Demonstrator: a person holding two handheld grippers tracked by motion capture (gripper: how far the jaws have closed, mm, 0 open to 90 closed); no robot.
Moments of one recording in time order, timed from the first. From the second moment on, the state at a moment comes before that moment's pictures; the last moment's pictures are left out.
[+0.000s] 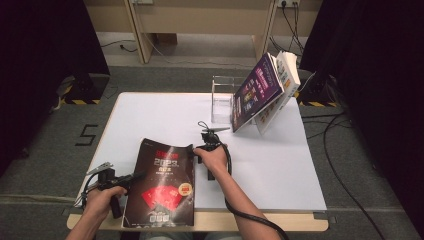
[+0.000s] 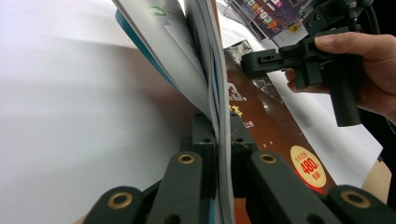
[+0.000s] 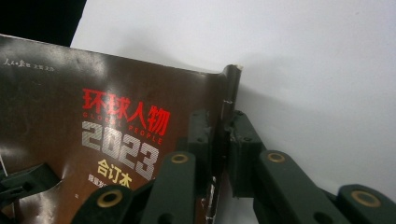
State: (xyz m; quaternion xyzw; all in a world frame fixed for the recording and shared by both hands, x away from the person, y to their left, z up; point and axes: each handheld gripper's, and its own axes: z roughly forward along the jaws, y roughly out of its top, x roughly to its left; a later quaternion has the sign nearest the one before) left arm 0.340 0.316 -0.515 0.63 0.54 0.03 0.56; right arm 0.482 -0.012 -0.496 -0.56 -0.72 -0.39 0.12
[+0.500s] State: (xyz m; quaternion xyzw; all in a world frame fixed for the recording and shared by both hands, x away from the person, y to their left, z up) left arm 0.341 0.312 -0.510 0.65 0.56 0.05 0.51; right arm 0.477 -0.011 -0.489 -0.56 -0.71 -0.40 0.12
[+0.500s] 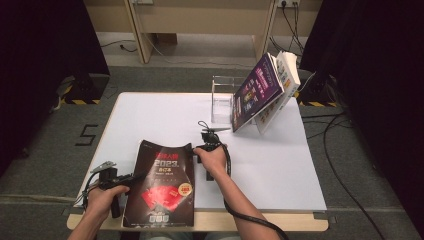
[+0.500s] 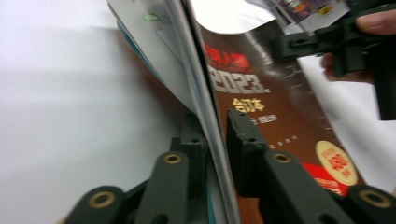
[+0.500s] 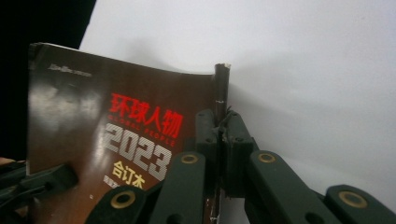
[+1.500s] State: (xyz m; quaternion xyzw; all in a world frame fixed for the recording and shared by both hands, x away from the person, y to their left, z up) left arm 0.345 0.322 -0.504 0.63 0.60 0.15 0.46; right arm 0.453 -0.013 -0.433 -0.51 -0.69 -0.50 0.06
